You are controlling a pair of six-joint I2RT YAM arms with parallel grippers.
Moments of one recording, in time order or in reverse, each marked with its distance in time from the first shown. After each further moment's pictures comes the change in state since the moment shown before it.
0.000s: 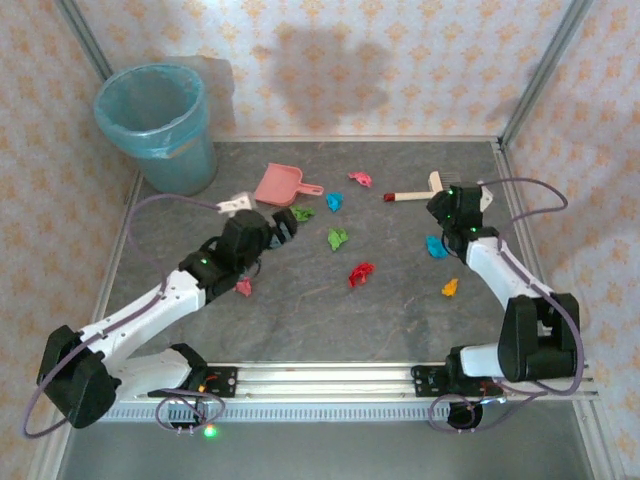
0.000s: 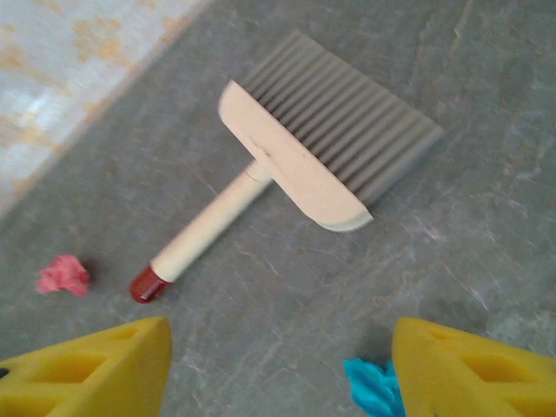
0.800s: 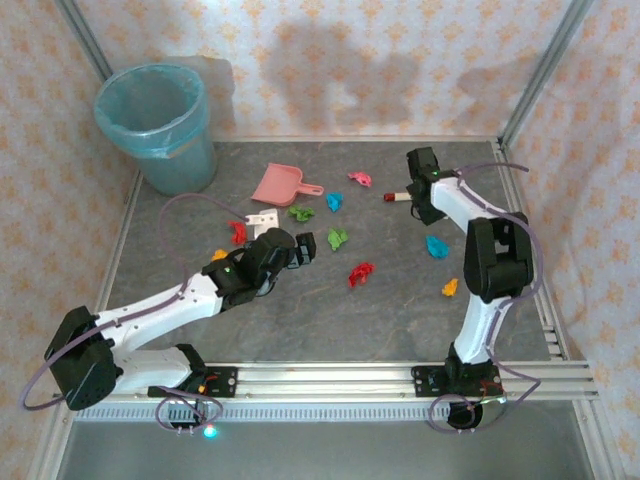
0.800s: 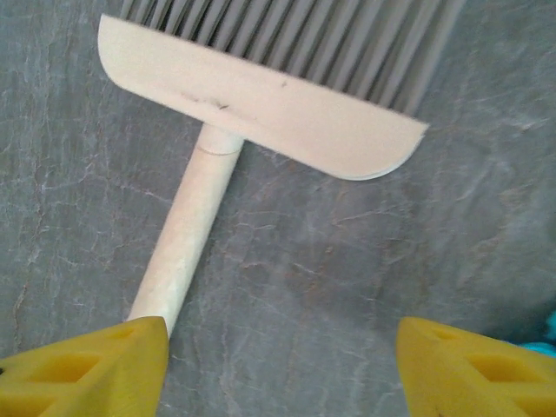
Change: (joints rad) left arm -0.147 0.070 -0.005 -0.039 -0.140 0.056; right arm 0.103 0.554 0.571 -0.414 0.106 0.508
